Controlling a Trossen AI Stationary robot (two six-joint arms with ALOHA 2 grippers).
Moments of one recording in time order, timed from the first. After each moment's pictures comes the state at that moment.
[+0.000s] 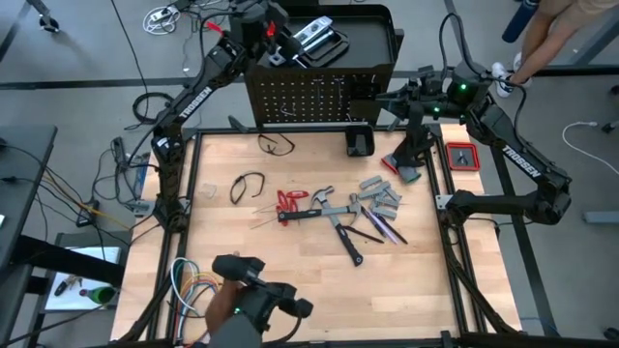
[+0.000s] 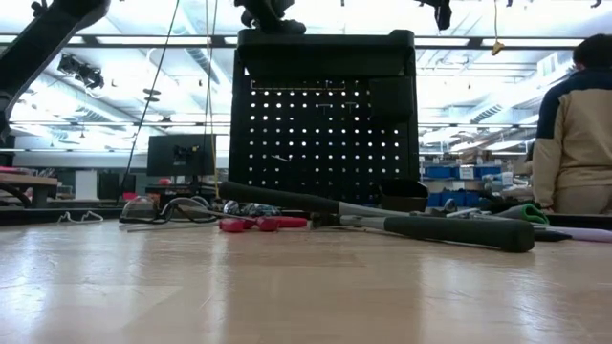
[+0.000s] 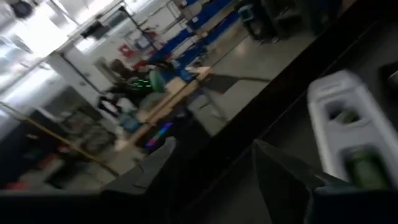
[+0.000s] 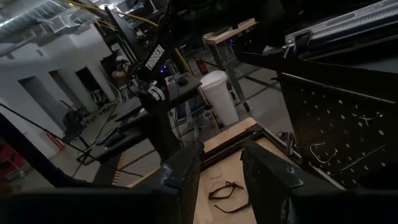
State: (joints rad) left arm 0.72 1.97 2.35 -0.46 -0.50 0.56; right arm -0.79 1.03 1.24 -0.26 -0.60 0.42
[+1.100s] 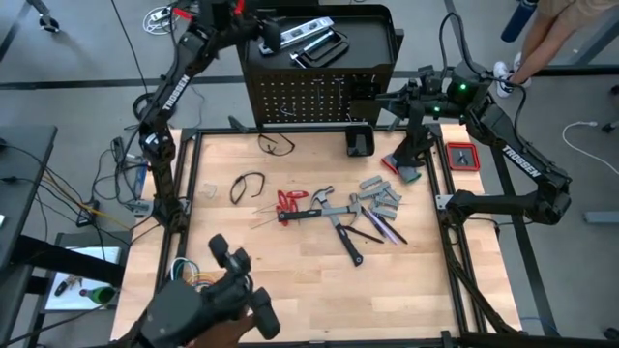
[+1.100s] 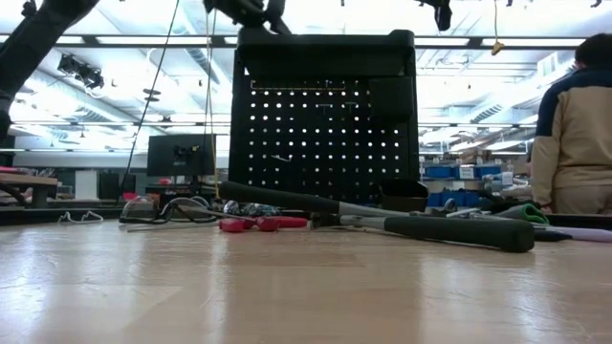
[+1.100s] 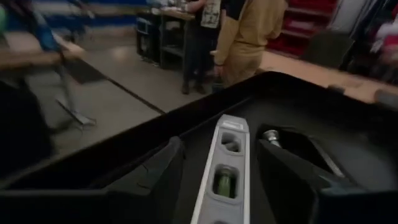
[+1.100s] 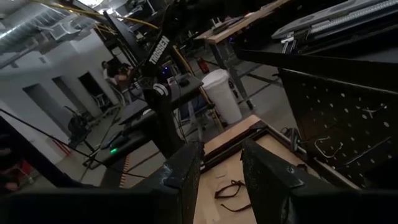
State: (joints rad) left arm 0.91 1.92 2.36 -0.57 0.20 -0.06; right arm -0.80 1.03 1.24 -0.26 -0.60 0.47
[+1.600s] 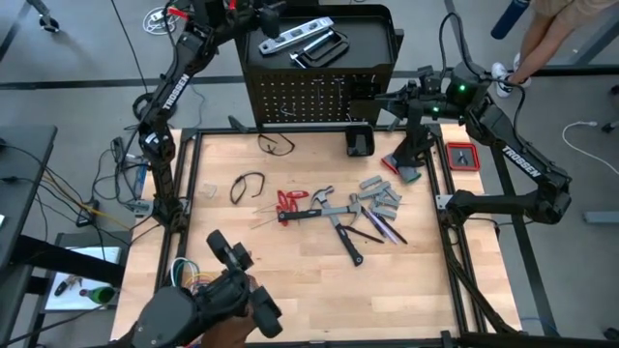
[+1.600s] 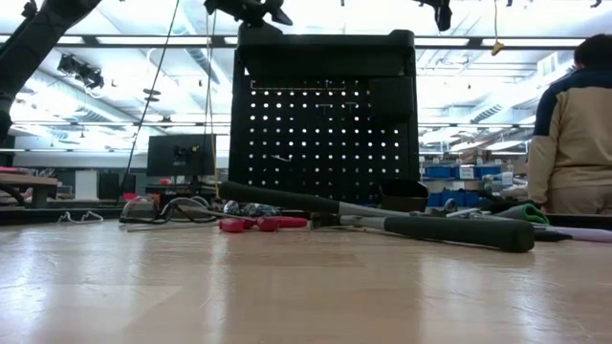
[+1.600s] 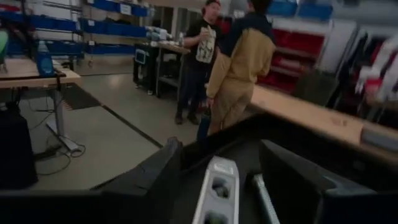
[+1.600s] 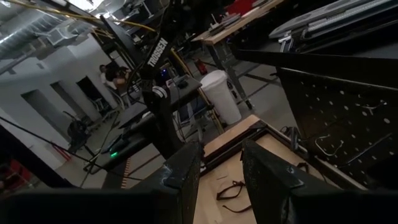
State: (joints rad) left arm 0.92 1.92 2.36 -0.42 0.23 -0.17; right arm -0.77 1.03 1.24 -0.26 -0.57 0.50
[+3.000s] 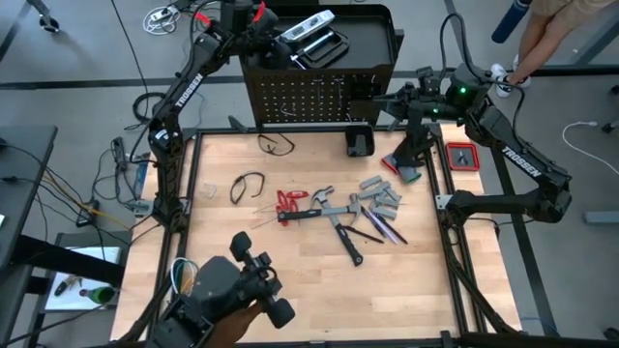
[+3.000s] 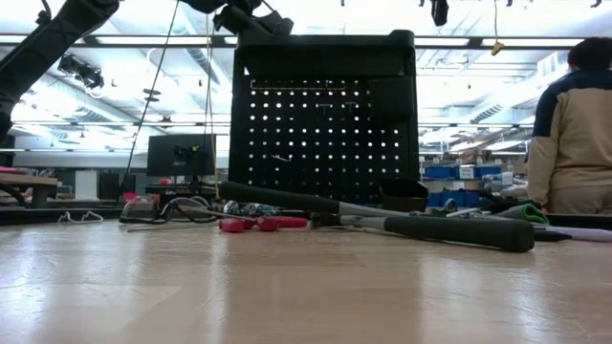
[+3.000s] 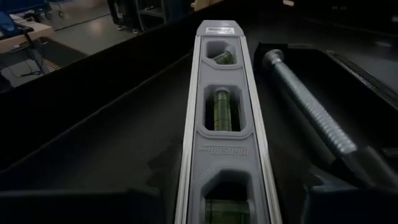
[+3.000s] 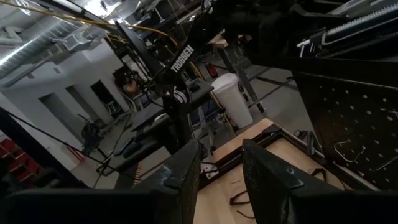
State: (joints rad) left arm 0.91 2.02 2.36 -0.71 0.26 0.14; right arm -0.73 1.03 1.24 -0.22 -0.57 0.53
